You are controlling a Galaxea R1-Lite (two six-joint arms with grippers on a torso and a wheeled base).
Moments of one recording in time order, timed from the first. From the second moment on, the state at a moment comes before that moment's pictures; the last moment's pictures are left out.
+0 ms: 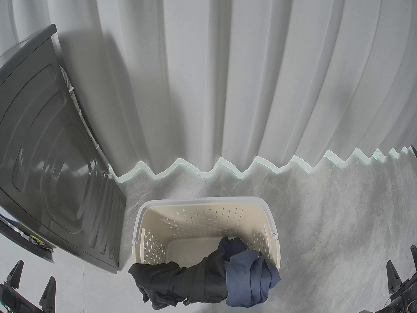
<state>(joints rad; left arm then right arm) 0.00 0.02 -0.02 0.00 0.00 -0.04 0.00 0.02 -0.02 0.00 -0.01 0.00</state>
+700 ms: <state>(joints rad) 0.00 0.02 -0.02 0.00 0.00 -0.03 0.00 0.02 -0.02 0.00 -0.01 0.00</state>
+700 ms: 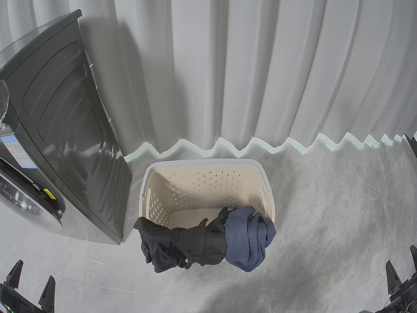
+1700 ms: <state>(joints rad) 0.00 0.02 -0.02 0.00 0.00 -0.03 0.00 0.02 -0.02 0.00 -0.01 0.00</state>
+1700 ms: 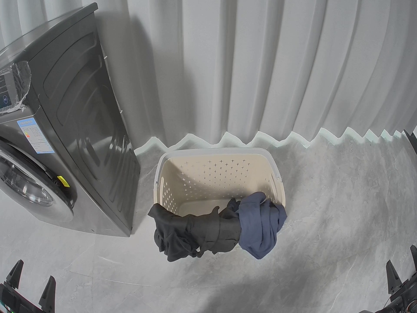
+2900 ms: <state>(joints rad) 0.00 0.02 -0.02 0.00 0.00 -0.03 0.00 0.02 -0.02 0.00 -0.01 0.00</state>
